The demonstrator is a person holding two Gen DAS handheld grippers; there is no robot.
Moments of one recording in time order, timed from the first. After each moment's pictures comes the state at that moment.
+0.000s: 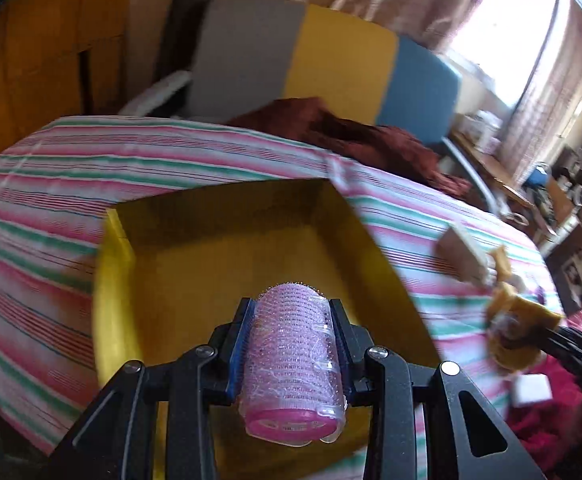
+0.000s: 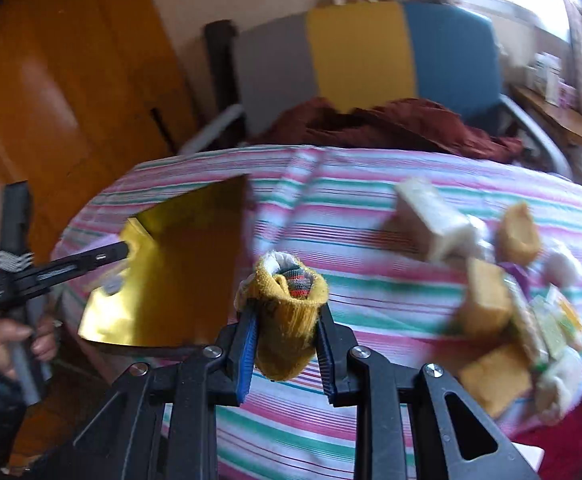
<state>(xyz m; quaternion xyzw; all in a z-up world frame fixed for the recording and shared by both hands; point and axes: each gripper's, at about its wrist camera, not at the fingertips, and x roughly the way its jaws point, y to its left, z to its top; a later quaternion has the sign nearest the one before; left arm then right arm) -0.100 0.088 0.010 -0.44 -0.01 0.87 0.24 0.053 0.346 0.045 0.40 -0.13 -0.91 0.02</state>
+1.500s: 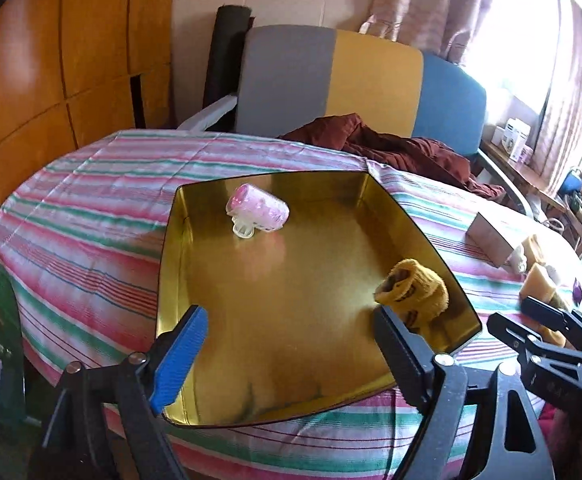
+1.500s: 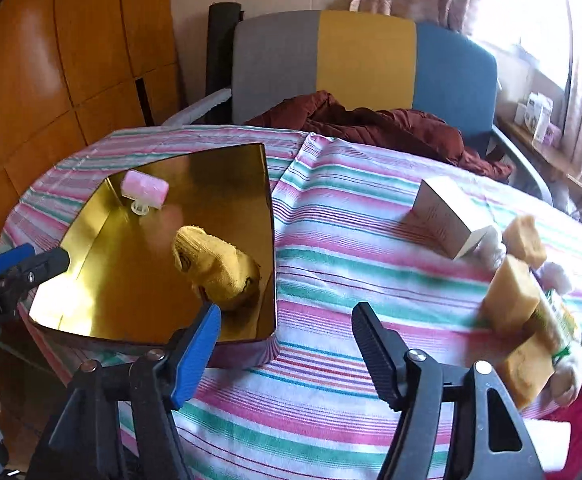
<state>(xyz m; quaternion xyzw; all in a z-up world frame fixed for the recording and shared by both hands) -0.023 0.068 0.001 -0.38 0.01 0.91 0.17 0.032 0.275 -0.002 0.40 -0.05 -0.91 -0.06</state>
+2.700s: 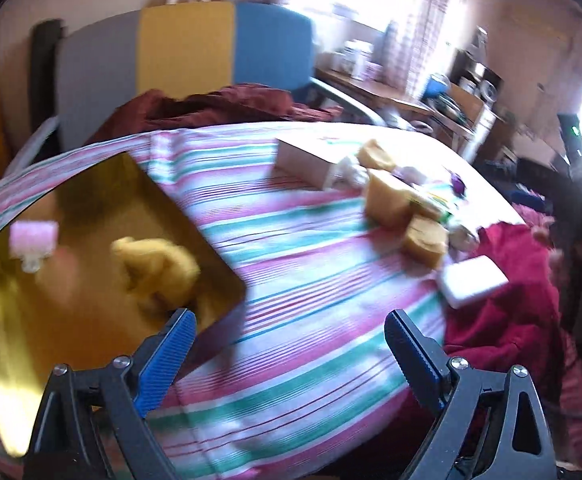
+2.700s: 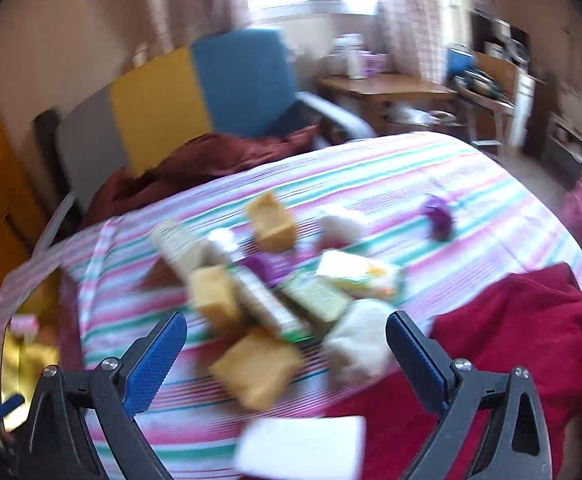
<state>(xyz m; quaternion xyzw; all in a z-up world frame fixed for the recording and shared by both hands) 0.037 0.220 -0.006 -0.40 0.11 0.80 0.43 0.172 0.513 0.039 0.34 -0.23 -0.86 -0.30</state>
